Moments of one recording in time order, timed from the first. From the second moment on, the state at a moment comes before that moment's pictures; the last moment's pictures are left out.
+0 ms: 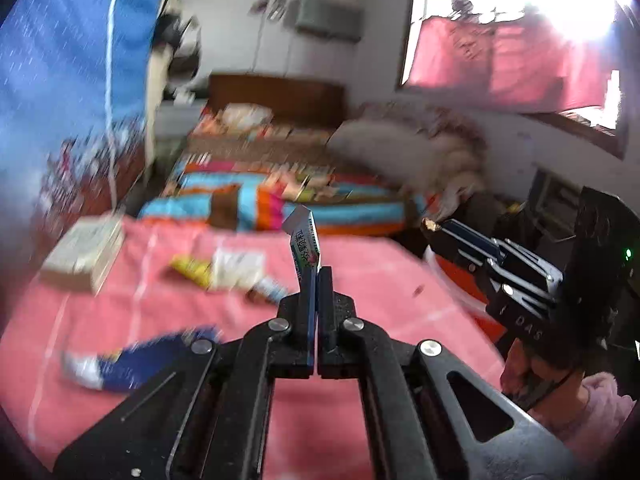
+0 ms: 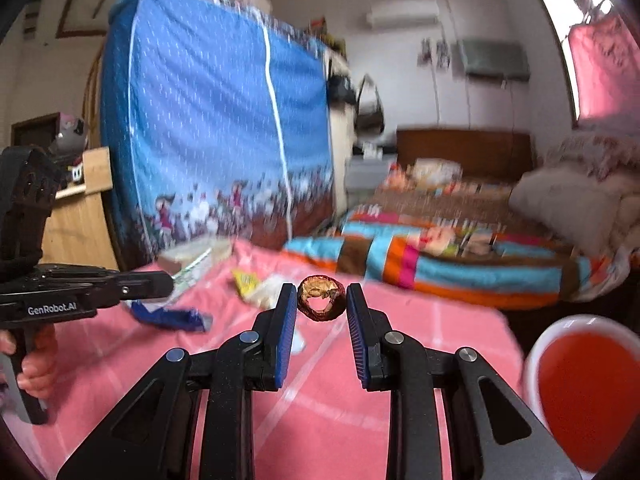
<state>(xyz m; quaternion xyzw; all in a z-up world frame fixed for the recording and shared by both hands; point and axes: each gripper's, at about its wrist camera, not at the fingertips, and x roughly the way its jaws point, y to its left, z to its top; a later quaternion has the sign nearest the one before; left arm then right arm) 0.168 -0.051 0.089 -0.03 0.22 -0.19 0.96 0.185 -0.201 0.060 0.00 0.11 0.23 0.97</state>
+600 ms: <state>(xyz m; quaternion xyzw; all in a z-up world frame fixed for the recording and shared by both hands) 0.181 -0.190 0.114 0.04 0.04 -0.31 0.95 0.138 -0.309 0.093 -0.02 -0.04 0.04 1.00</state>
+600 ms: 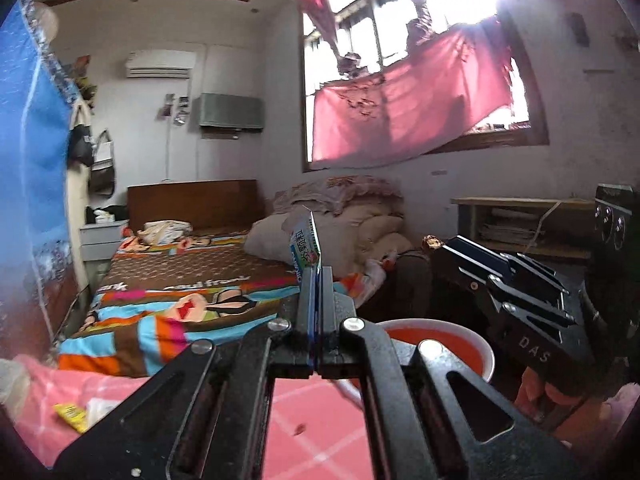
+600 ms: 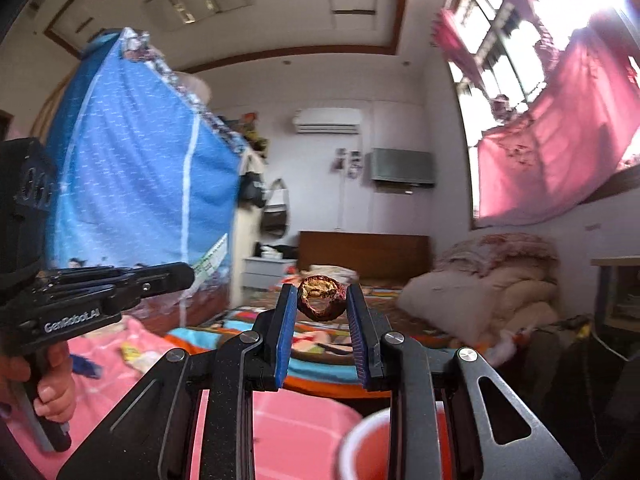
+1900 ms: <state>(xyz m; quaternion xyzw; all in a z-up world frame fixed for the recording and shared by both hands) 0.309 -0.363 -0.003 0.04 0.42 -0.40 0.81 0.211 -0.450 -0.037 0.14 0.33 -0.09 0.93</state>
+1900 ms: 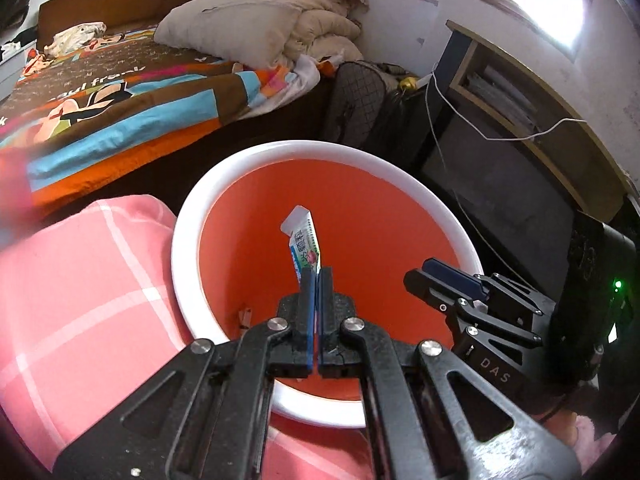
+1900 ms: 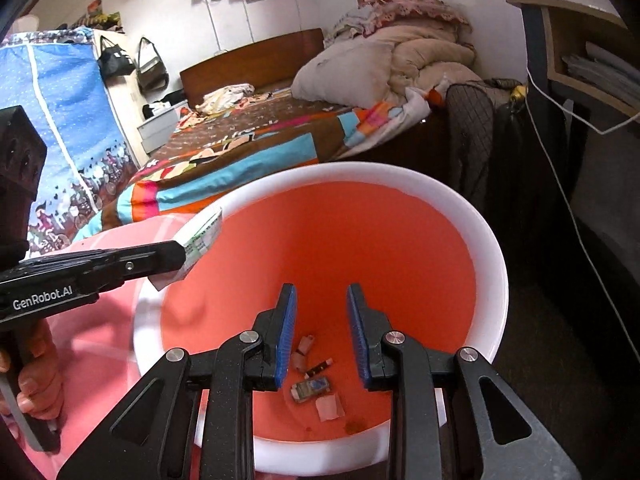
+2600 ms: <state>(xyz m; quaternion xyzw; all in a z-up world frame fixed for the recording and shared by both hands) 0.288 -0.298 0.035 0.00 0.34 -0.33 0.88 0.208 -0.441 -0.004 0.15 0.30 -0.10 0.94</state>
